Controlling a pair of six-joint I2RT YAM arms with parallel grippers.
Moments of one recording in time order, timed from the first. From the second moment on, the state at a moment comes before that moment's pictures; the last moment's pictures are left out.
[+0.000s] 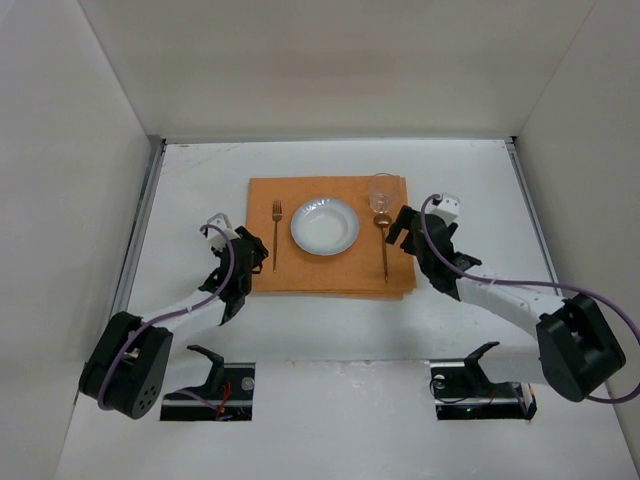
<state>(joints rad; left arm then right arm) -0.43 1.20 0.32 0.44 -0.50 -0.74 0.54 1.27 0.65 0.11 0.49 0.62</state>
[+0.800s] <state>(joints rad) -0.17 1.00 0.54 -0.19 -0.57 -0.86 0.46 1.18 0.42 0.37 0.54 0.76</state>
